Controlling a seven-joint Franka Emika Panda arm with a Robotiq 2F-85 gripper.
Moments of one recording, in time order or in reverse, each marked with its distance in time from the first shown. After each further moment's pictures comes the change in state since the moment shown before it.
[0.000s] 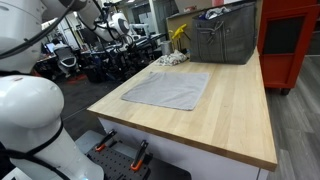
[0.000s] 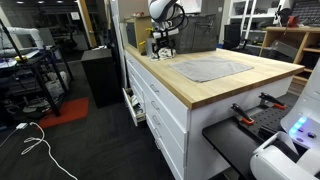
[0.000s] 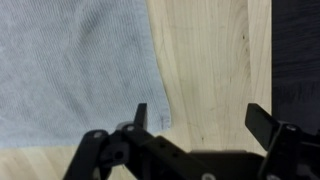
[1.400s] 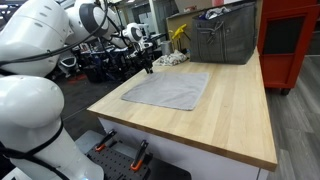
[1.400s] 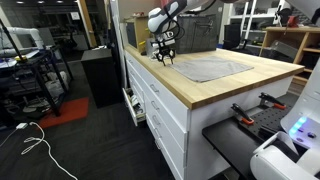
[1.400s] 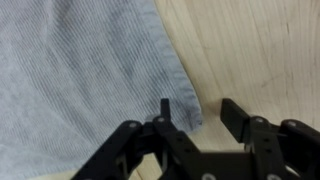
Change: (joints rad) arm 0.005 0.311 -0.093 0.385 0.055 -0.185 0.114
